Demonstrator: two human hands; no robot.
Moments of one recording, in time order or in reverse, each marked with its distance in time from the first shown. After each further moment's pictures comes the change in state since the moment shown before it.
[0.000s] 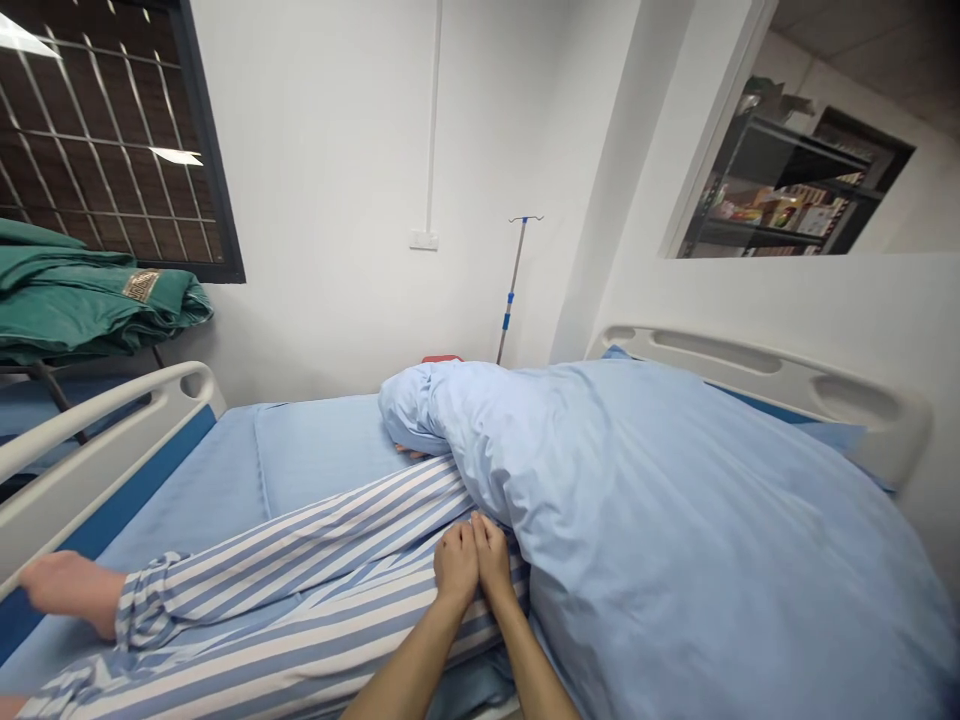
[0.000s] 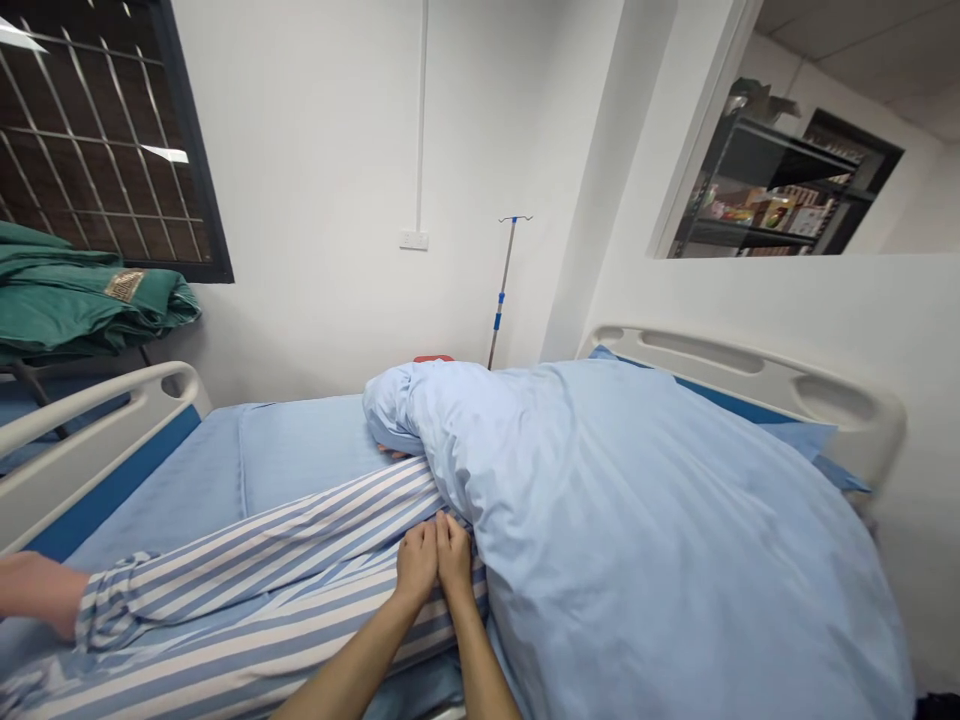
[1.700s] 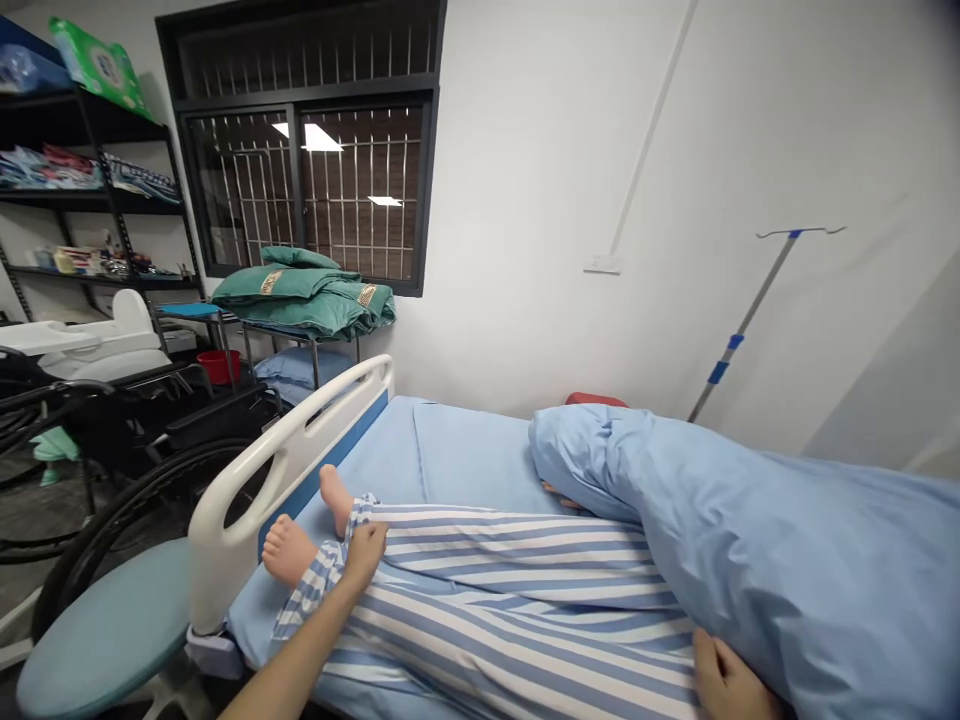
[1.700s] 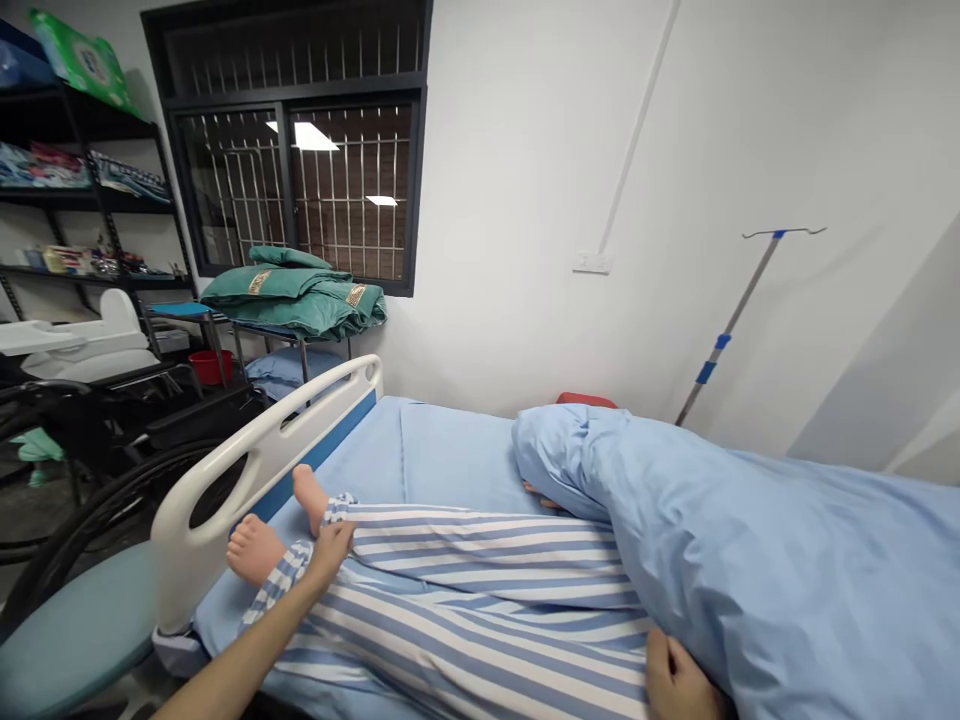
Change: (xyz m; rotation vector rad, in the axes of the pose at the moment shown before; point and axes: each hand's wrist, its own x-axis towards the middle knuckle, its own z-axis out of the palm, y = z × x) left_hand -0.049 -0.267 -0.302 0.014 0.379 -0.362; right_hand 0.009 0.005 -0.017 -0.483 -0.110 0.161
